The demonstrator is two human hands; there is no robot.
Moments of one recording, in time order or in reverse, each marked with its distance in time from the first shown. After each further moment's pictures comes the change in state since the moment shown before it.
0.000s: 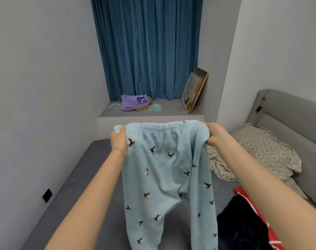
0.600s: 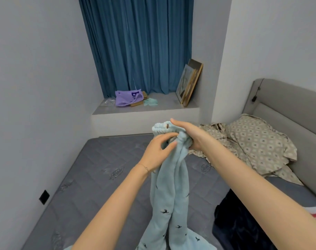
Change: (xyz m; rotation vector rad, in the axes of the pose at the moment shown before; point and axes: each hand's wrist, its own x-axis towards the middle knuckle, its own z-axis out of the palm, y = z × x) left_hand -0.077 -0.046 0.052 0.577 -0.797 0.623; right_hand 0.014 0.036 0.002 -0.653 -0.292 -0.026
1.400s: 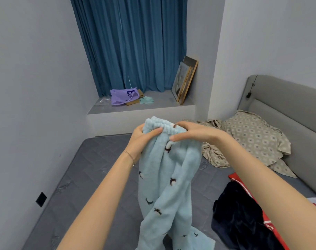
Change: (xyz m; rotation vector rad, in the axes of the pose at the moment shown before) left_hand 0.015 -0.009 -0.039 -0.565 0.066 -0.336; right_hand -0.033 -0.010 -0.015 -0.771 -0.024 -0.232
